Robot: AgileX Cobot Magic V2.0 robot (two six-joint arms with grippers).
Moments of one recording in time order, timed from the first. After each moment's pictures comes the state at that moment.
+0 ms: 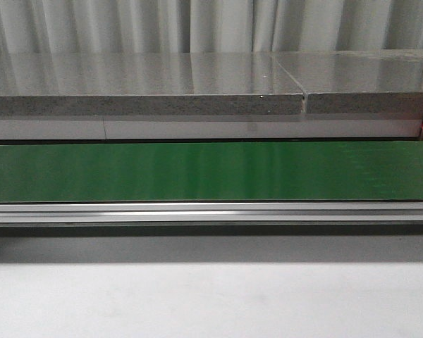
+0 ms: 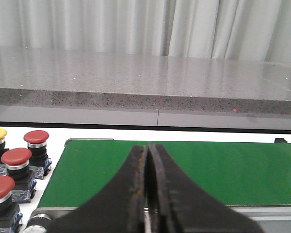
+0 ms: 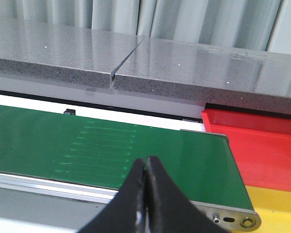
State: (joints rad) left arm -0.13 -0.01 0.00 0.04 0.06 -0.12; right arm 0.03 -0.01 0.03 -0.08 0.07 0.01
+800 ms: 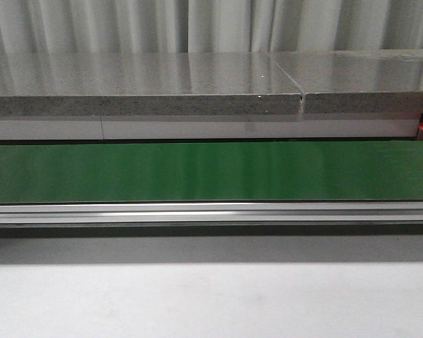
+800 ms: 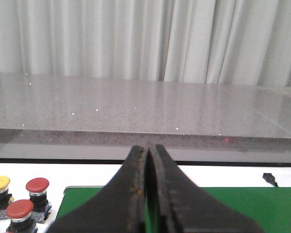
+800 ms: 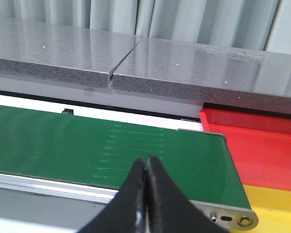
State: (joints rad) left arm -0.13 0.13 -0.33 0.04 0.24 -0.12; right arm 0.03 -0.01 0.03 -0.08 0.07 0.01
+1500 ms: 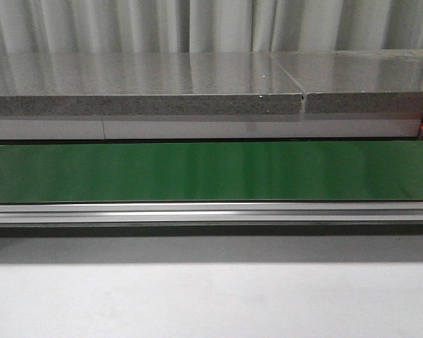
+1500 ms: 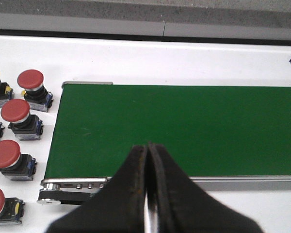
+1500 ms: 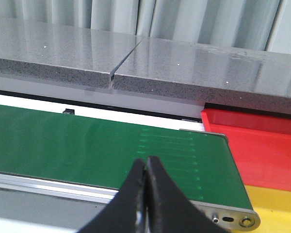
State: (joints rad) left arm -0.13 0.77 -0.79 0.02 0.70 -0.12; right arm 0.03 -0.01 0.03 -0.08 0.07 0.01
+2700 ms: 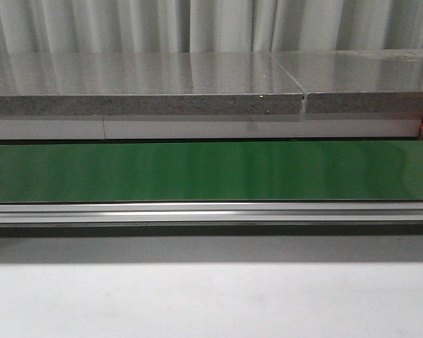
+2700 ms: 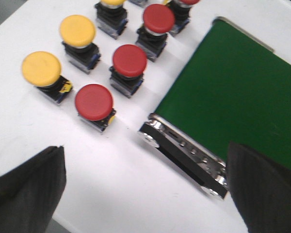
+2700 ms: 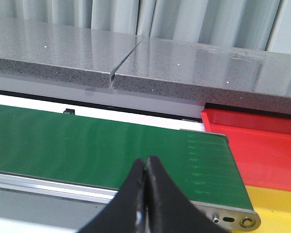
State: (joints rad) left arm 0.23 0.96 -0.76 0.13 0.79 -0.48; right arm 0.03 -0.01 0.03 -0.08 0.07 0.01
